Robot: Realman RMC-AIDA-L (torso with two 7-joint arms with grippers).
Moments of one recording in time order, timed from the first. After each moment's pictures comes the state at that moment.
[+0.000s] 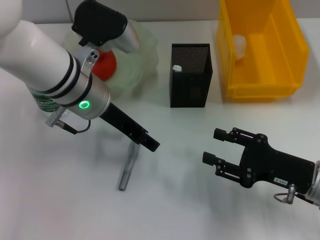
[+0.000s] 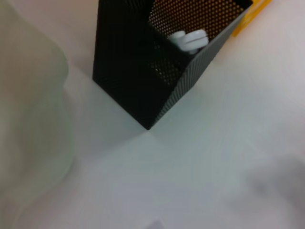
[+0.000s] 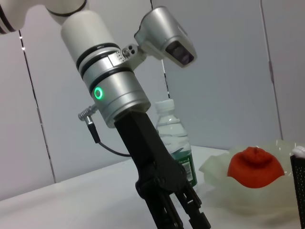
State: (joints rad) left arm -0.67 -2.08 1.55 1.19 2.43 1.42 -2.67; right arm 0.31 2.08 -1.12 -0.29 -1.40 -1.50 0.81
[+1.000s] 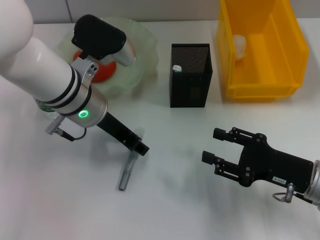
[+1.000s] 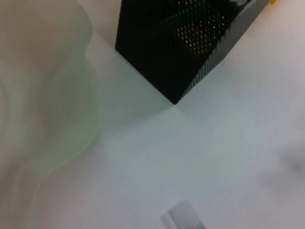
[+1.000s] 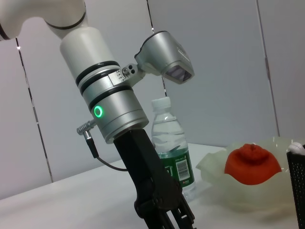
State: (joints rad) left arm -0.68 -2.08 1.60 1.08 2.46 1.33 -2.66; right arm 0.32 2.08 -1.12 -0.29 -1.39 -1.49 0.81
